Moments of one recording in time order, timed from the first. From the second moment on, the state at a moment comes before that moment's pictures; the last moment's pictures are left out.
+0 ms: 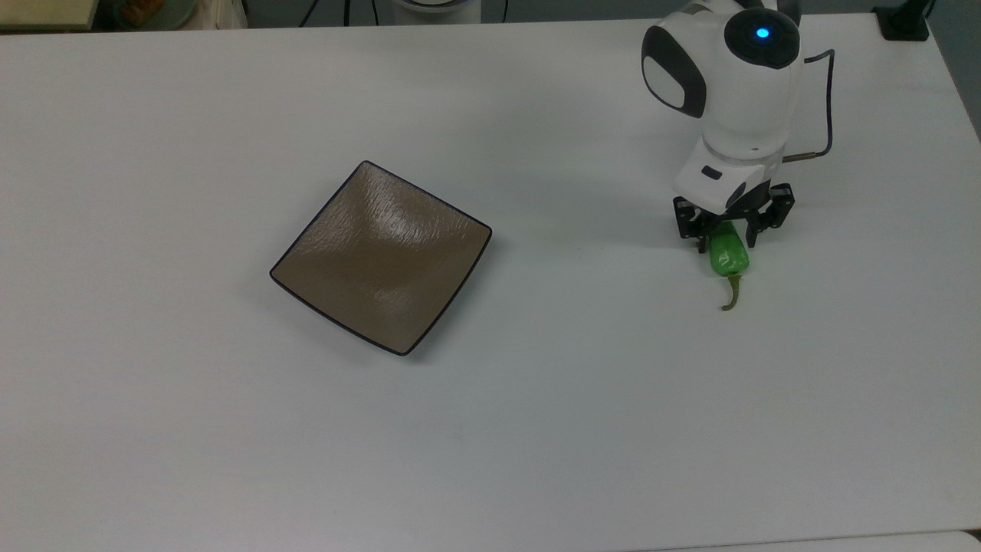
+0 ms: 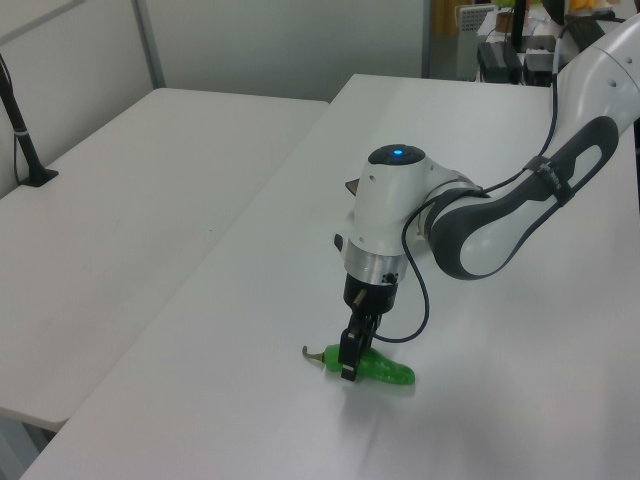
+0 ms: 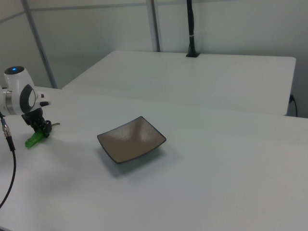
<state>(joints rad) 0.46 0.67 0.22 -1.51 -0.06 2.39 0.57</state>
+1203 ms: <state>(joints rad) 0.40 0.49 0.13 -1.51 -0.17 2.07 0.29</state>
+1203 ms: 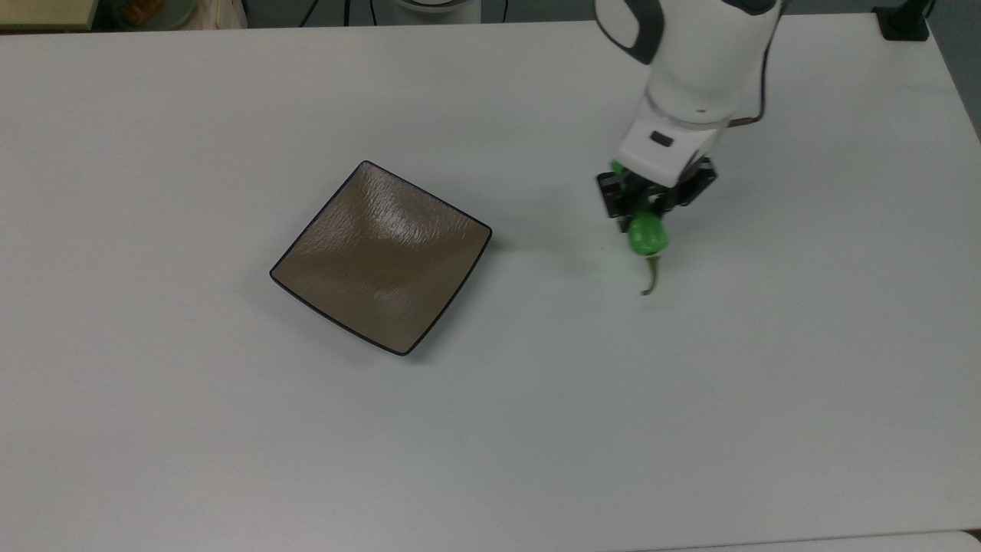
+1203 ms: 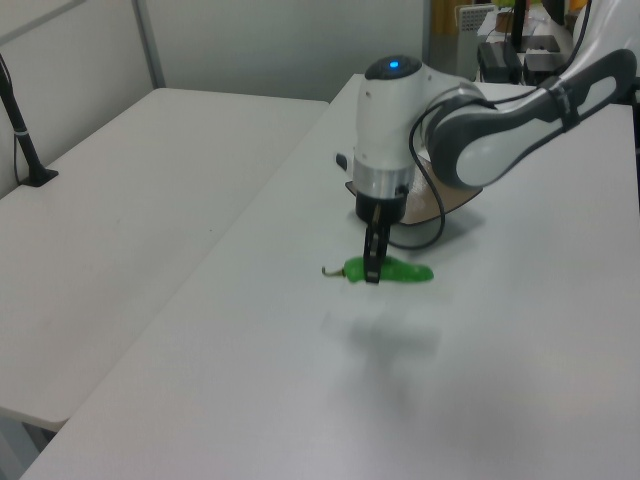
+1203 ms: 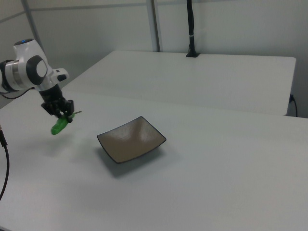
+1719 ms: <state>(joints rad) 0.36 0.43 -0.07 -1.51 -0.24 1.98 0.08</state>
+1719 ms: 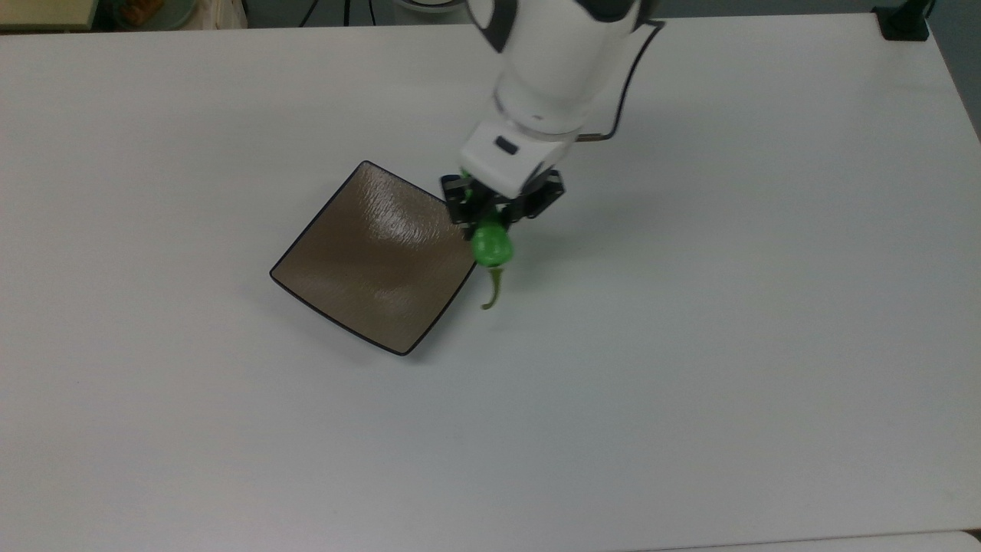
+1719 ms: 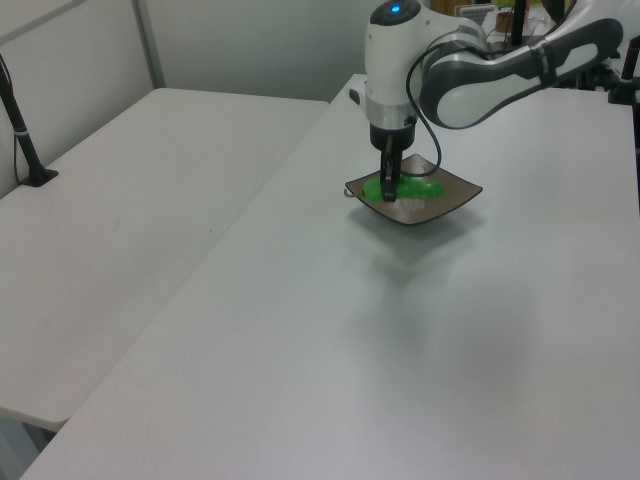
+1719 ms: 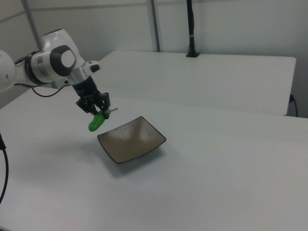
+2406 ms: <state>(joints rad) 0.32 0.43 -0.13 -1.53 -0.24 1.99 0.01</state>
